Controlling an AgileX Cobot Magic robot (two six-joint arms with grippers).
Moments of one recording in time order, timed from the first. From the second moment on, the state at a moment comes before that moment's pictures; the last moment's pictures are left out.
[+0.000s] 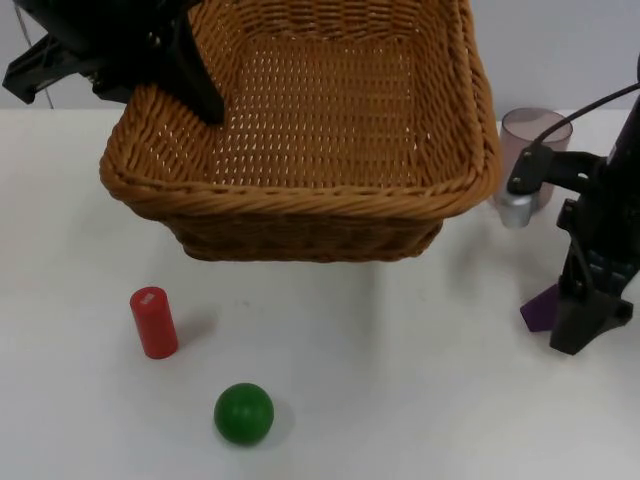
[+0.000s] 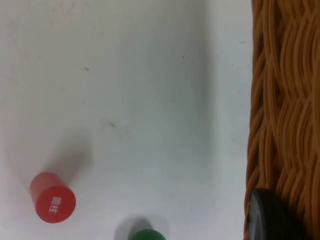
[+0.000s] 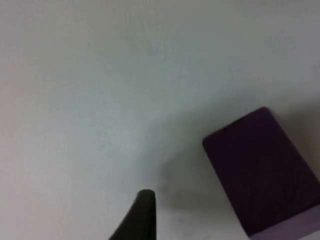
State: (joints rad) right arm 0.23 2.15 -1.34 0.16 0.80 -1.00; left arm -0.26 1.66 -1.25 -0.52 0.87 0.00
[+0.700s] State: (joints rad) right arm 0.23 2.16 -1.34 0.16 0.80 -0.96; left arm -0.26 1.66 -1.25 -0.52 0.85 0.00
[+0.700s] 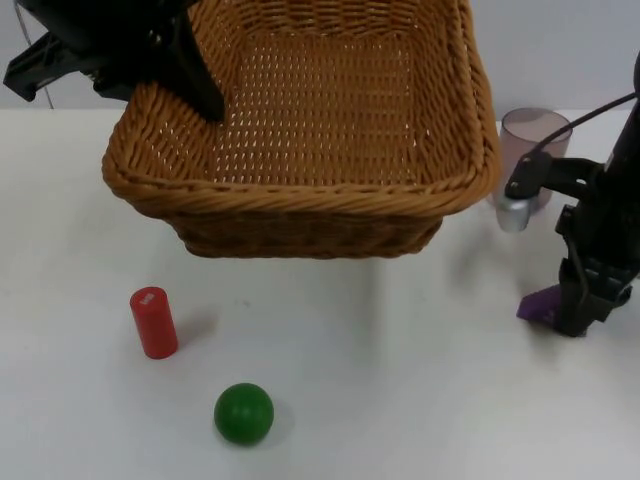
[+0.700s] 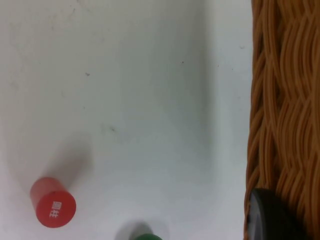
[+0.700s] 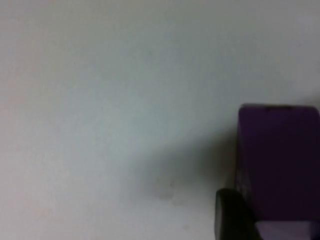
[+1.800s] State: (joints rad) right arm 0.35 1.48 -0.97 0.01 0.56 0.02; left arm -0.26 1.66 -1.25 -0.52 0.85 0.00
